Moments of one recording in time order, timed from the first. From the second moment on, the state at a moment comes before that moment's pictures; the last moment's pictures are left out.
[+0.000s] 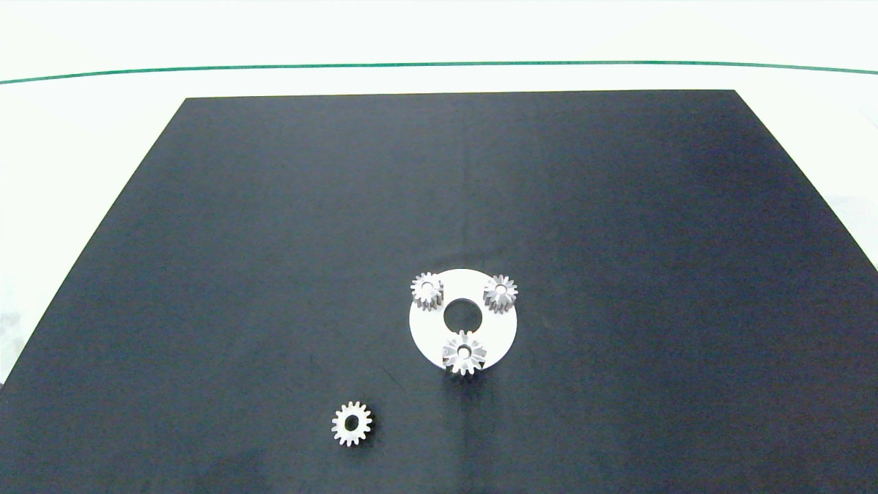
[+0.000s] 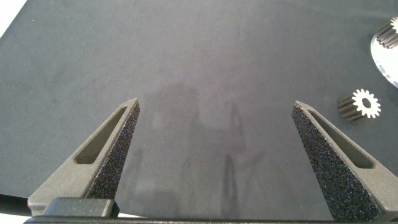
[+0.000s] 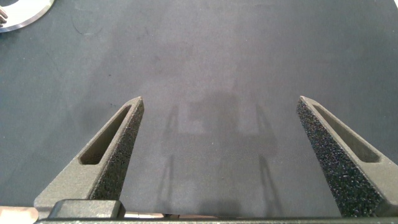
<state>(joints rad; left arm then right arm) 0.00 0.00 0.00 0.03 0.07 -0.24 0.00 0.00 0.00 0.01 0.03 -0.03</state>
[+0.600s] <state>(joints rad) 0.00 0.00 0.00 0.03 0.07 -0.24 0.00 0.00 0.00 0.01 0.03 -0.03</state>
